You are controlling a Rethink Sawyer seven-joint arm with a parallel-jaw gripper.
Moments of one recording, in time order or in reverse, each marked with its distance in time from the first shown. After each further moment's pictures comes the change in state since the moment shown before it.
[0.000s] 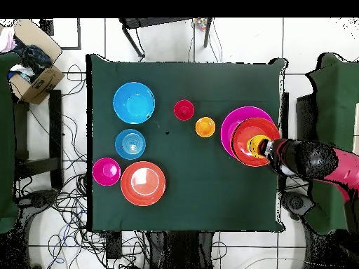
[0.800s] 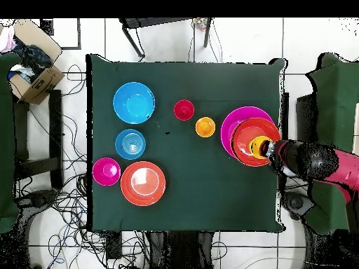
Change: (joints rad) arm -0.009 0.002 0.005 -0.002 -0.031 0.000 0.000
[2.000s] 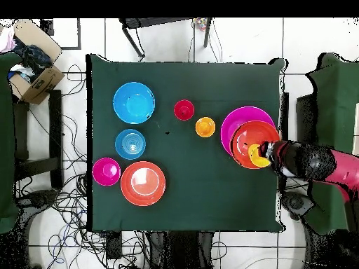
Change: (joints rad) arm -0.029 0.027 0.041 0.000 -0.044 -0.008 0.000
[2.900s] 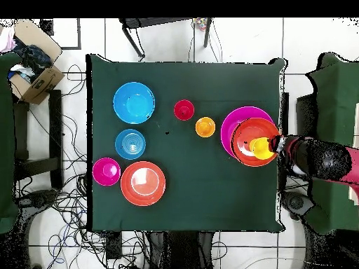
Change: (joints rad) arm -0.009 -0.096 0.030 0.000 0.006 0.000 0.000
